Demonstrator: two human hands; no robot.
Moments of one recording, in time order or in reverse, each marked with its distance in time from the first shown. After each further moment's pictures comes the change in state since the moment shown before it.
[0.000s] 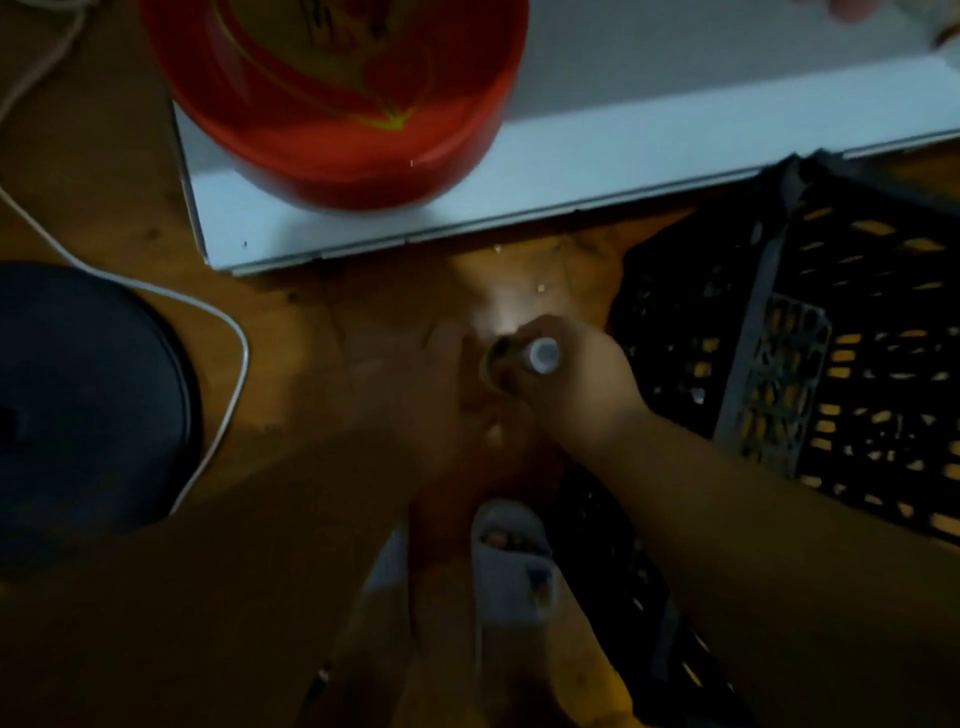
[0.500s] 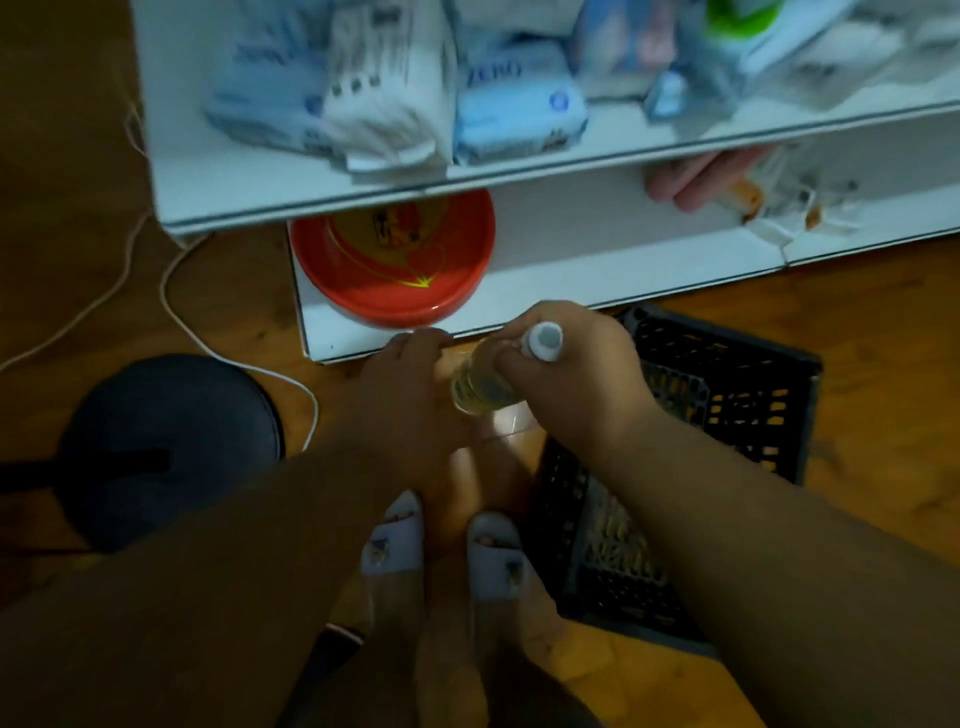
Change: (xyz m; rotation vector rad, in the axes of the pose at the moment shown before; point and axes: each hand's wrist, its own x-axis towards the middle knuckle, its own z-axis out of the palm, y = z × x) left_hand -0.100 0.130 -0.195 -0.085 0.088 0.078; right_hand -0.116 -0.199 -0.174 0.080 0.176 -0.182
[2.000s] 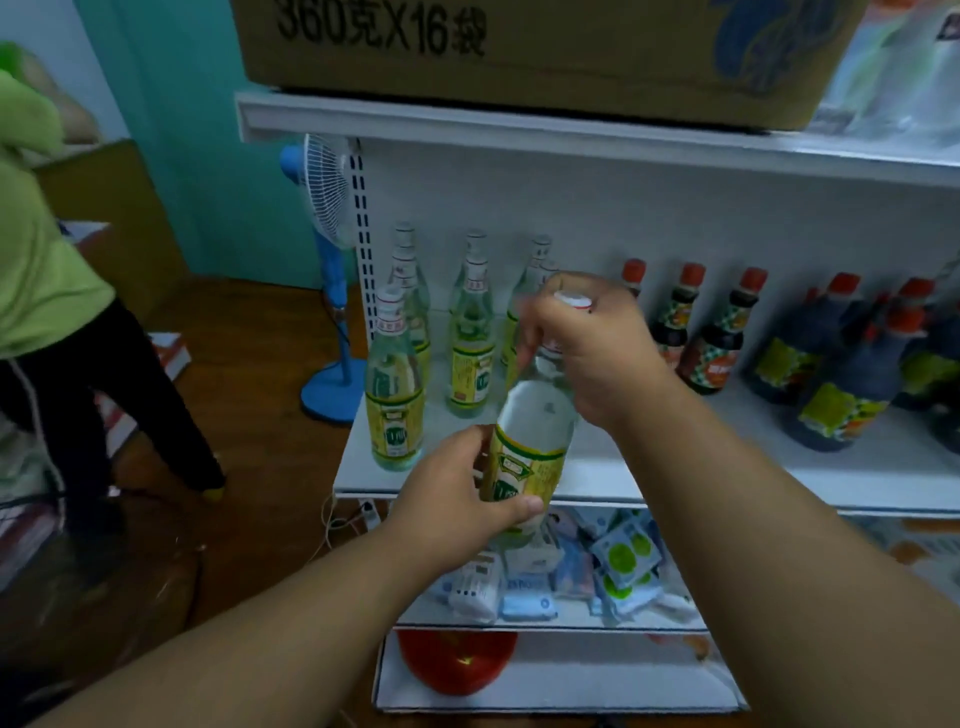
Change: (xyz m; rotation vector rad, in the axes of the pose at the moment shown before) left_hand -0.131 0.341 -0.409 -0.189 0.486 0.236; right_hand -0.026 -0.524 -0.351 0.663 0.007 -0.662
